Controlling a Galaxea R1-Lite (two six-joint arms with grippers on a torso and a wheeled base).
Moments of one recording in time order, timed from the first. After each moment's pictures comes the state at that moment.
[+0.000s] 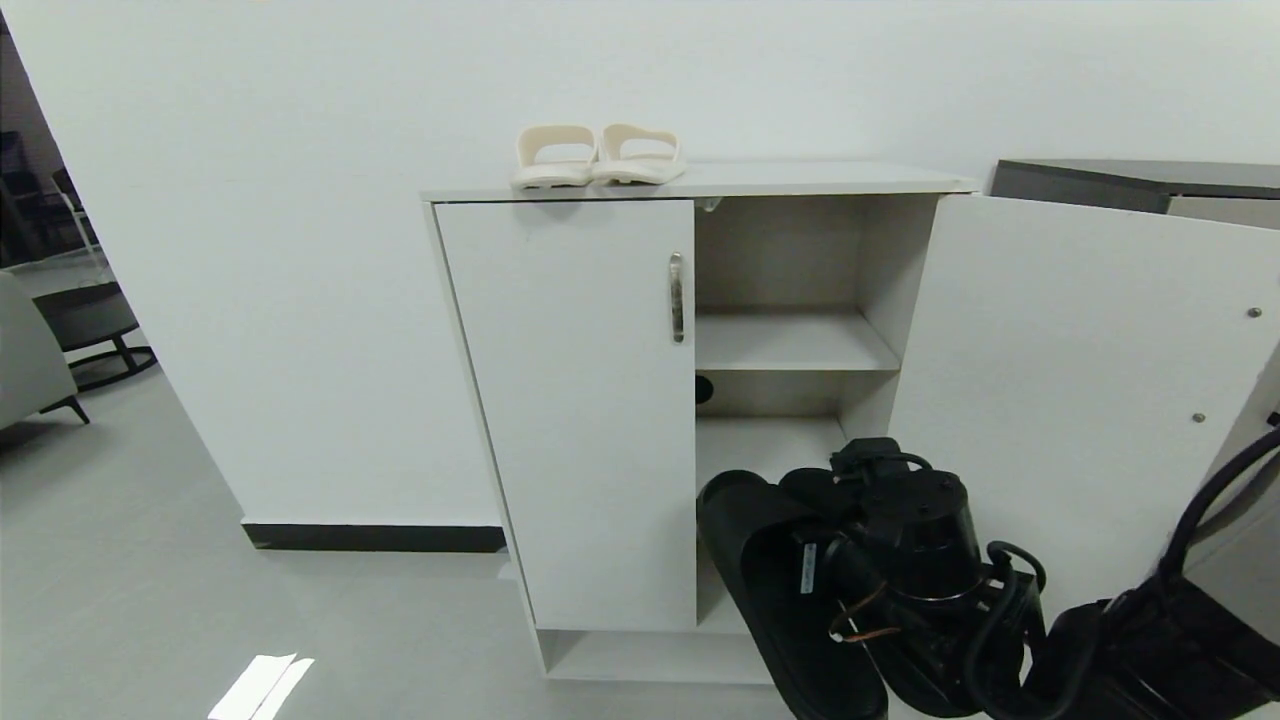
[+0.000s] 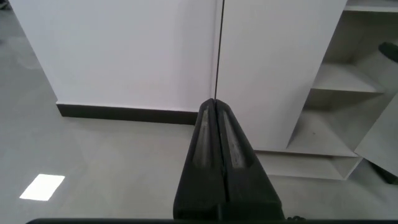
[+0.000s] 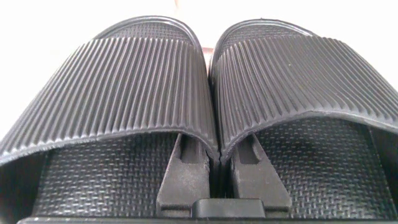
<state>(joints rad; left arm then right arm) 0.08 0.08 0.00 0.00 -0.01 0.00 0.78 1.98 -0.66 -0.94 -0.44 0.36</state>
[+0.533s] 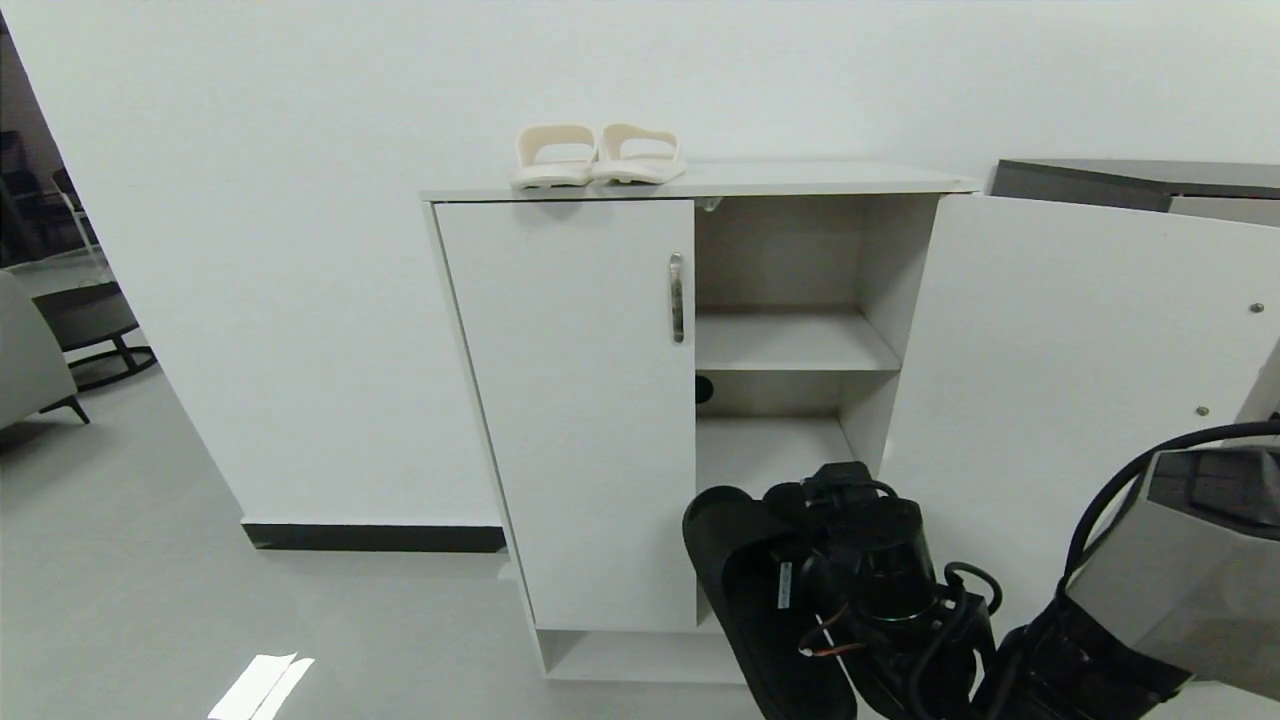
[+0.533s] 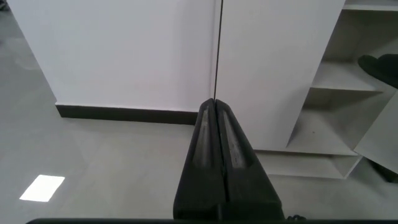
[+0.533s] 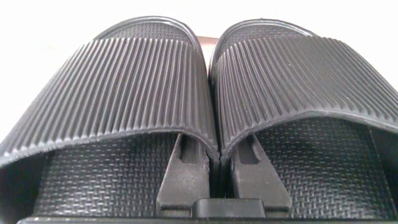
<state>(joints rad) 0.08 0.08 0.00 0.00 -0.01 0.00 0.79 2.12 -0.67 -1.06 -0.44 0.35</state>
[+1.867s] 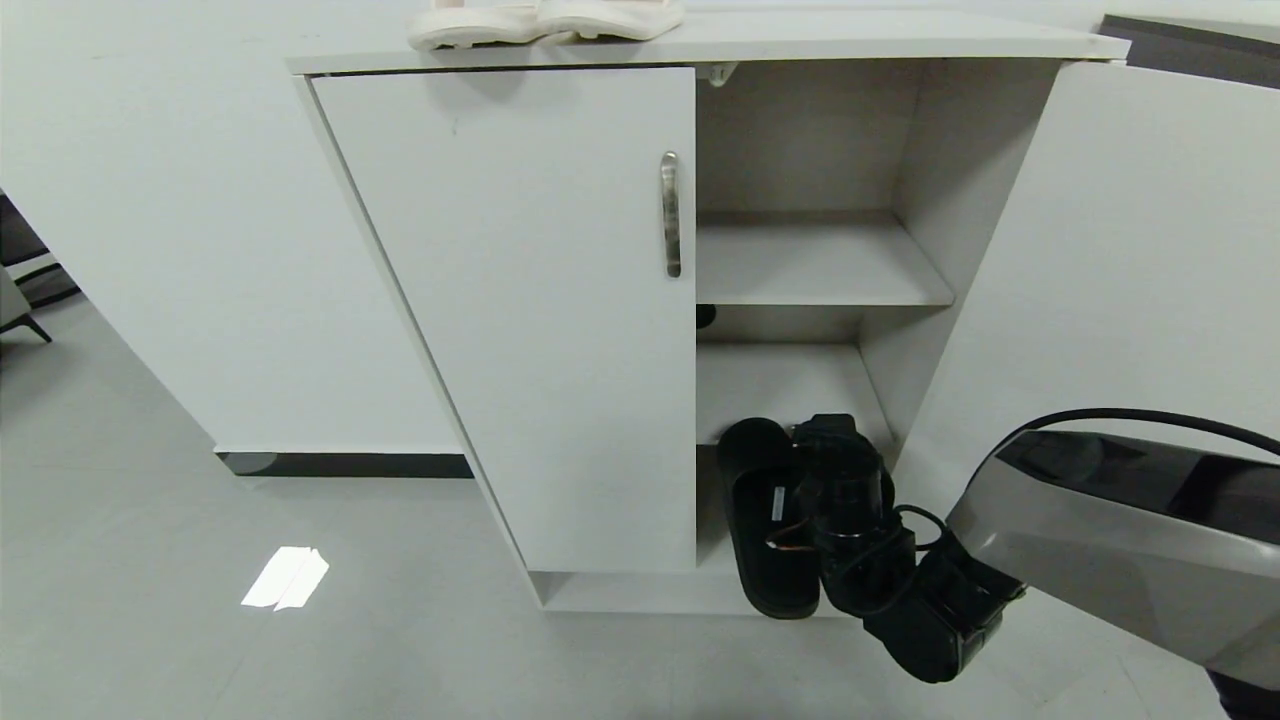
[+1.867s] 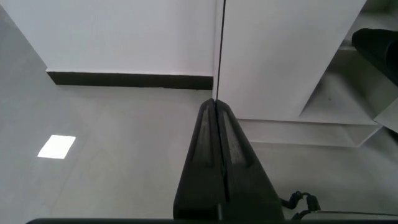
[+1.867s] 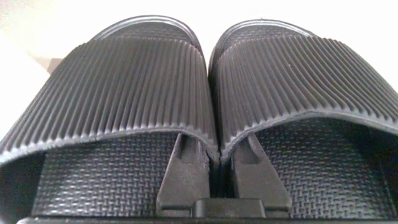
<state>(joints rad) 0.08 0.09 0.00 0.00 -0.01 0.02 0.65 2.36 -1.01 -1.15 -0.61 0.18</state>
